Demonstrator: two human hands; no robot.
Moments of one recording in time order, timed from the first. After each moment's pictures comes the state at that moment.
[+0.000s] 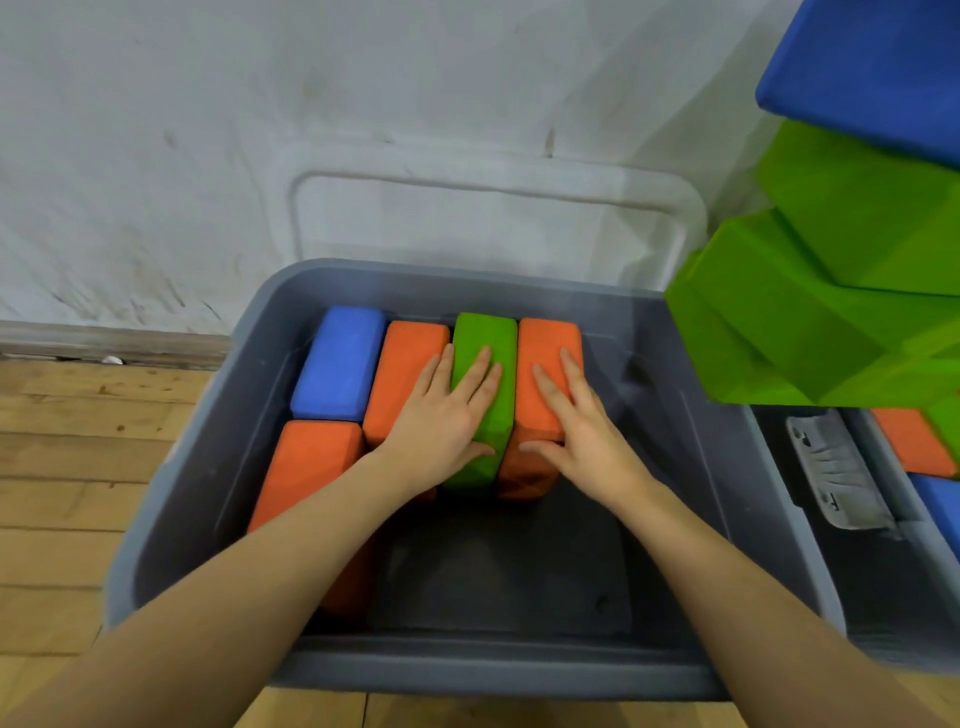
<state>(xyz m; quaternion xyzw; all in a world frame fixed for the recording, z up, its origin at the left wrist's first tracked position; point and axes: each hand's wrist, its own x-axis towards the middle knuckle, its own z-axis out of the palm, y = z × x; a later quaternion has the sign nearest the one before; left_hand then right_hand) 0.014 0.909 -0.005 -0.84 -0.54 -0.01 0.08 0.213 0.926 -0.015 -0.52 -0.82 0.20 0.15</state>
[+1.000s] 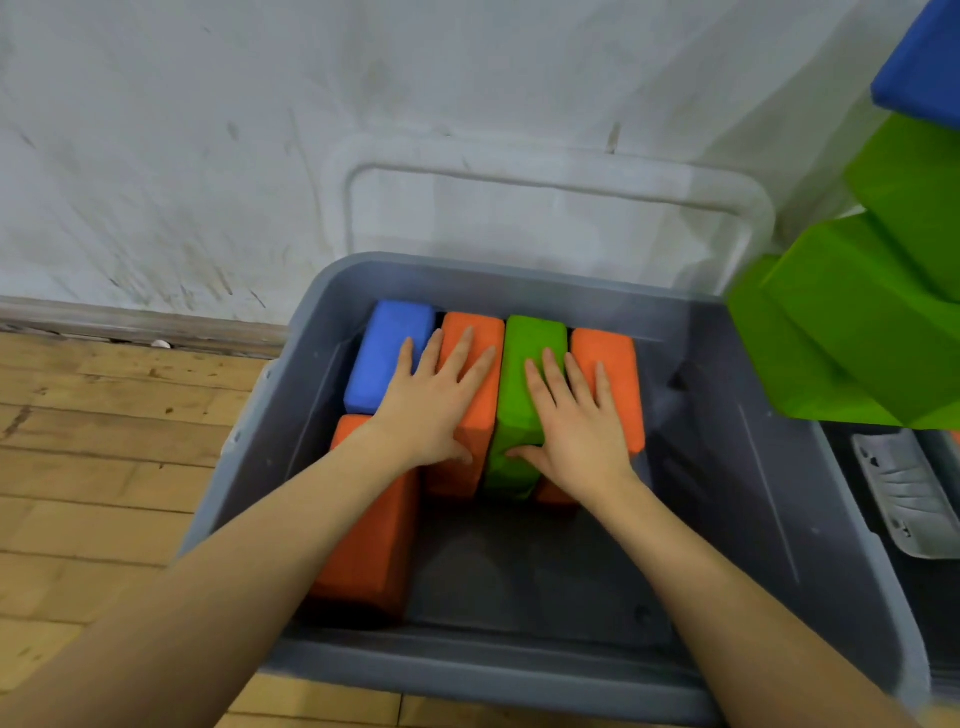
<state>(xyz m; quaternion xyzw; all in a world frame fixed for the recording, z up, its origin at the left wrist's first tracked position) -0.038 0.912 0.004 -0.78 -0.62 0.08 0.01 0.147 0.927 -0.018 -0.51 -0.86 -0.09 0.03</state>
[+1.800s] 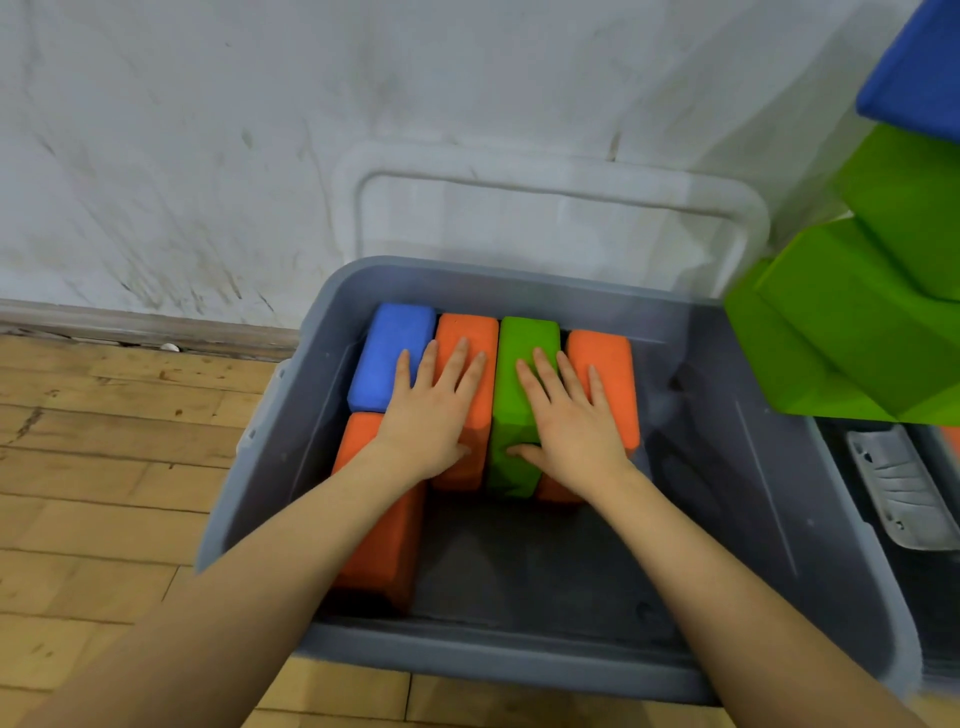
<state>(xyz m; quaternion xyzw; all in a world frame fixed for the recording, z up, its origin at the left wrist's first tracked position) -0.036 0.895 0.002 -0.75 -0.66 0.06 0.00 0.138 0.924 -0.009 -0.50 -0.87 -0.03 0.01</state>
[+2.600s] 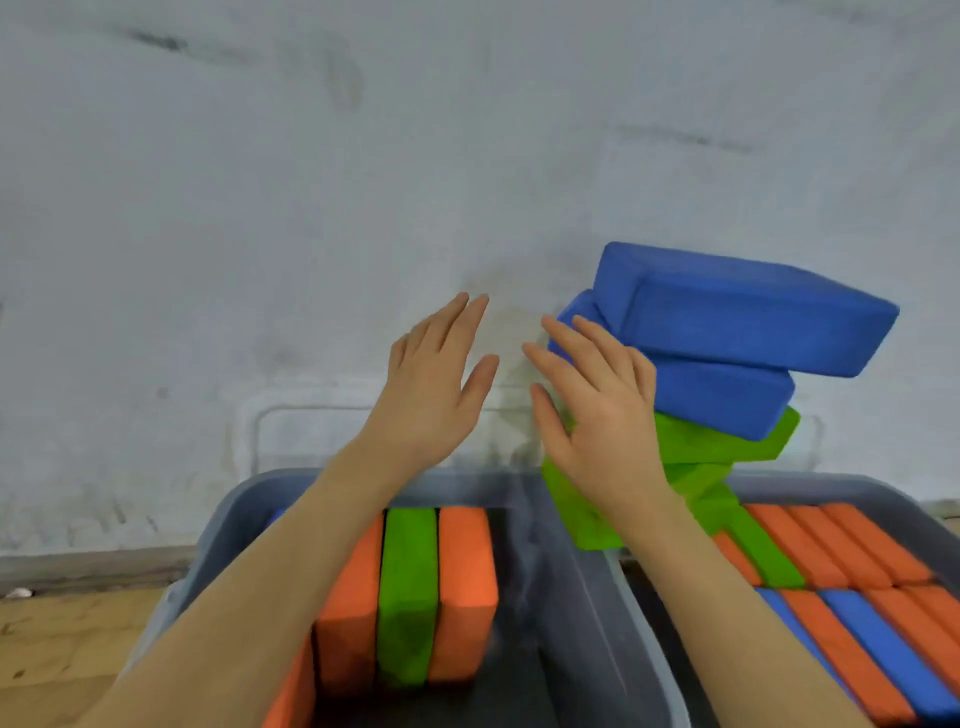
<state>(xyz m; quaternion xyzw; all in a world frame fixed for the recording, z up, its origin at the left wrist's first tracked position) 0.057 0.908 0.251 -0.77 -0.47 -0.44 0.02 0.225 0.885 0.251 -0.42 -0.74 -0.30 0.43</state>
